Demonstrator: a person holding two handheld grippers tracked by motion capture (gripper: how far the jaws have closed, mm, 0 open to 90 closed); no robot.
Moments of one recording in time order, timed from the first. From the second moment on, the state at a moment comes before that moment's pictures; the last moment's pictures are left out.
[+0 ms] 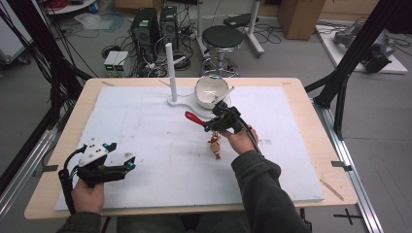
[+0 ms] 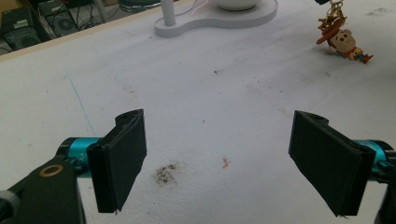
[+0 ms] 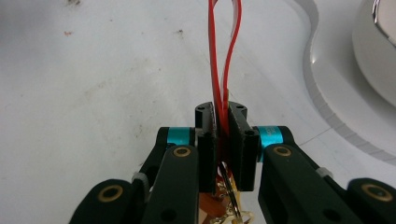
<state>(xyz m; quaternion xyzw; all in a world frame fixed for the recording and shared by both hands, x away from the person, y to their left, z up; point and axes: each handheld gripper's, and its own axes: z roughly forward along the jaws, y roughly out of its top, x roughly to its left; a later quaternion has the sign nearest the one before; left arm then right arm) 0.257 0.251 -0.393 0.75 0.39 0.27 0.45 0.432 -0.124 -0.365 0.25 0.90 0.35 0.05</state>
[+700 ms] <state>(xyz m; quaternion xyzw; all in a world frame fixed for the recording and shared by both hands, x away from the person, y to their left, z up) 0.257 0.252 -0.393 0.75 0.39 0.27 0.45 0.429 -0.125 -0.344 0.23 0.90 0.37 0.05</state>
